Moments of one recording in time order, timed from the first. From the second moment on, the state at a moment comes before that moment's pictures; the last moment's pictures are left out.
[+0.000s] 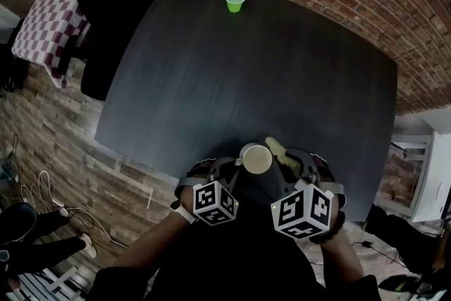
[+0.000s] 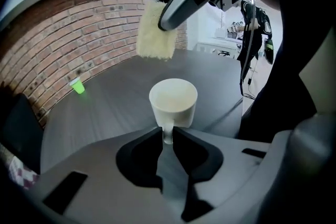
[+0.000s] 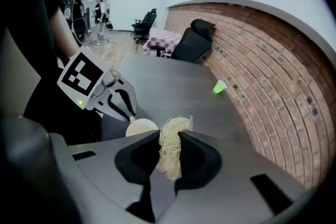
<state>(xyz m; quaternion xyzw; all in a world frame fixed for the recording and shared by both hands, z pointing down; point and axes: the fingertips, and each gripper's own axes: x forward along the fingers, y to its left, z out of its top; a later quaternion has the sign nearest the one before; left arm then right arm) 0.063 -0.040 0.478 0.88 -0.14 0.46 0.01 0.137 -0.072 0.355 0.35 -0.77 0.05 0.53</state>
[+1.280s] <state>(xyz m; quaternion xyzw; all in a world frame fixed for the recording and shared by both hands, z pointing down) 0.036 -0.109 0.260 0.92 -0.36 0.13 0.10 0.156 -0.059 0.264 0.54 -0.83 0.14 0.07</state>
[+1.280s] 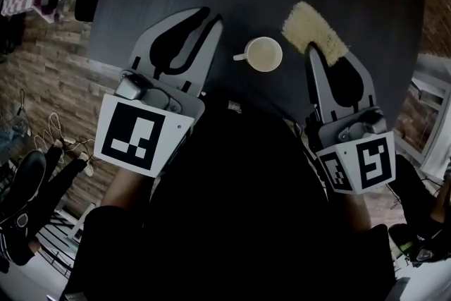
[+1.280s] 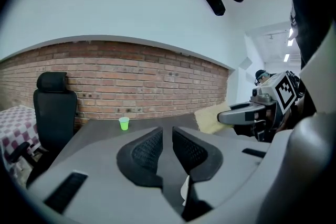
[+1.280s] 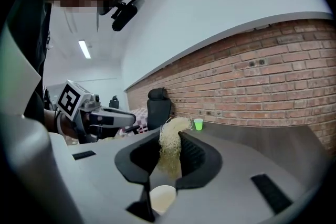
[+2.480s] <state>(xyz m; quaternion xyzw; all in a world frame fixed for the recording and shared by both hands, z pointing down) 0.046 -0.085 0.284 0.93 -0.31 0.18 0.06 0.138 -0.045 0.273 0.52 -0.84 0.14 0.08</state>
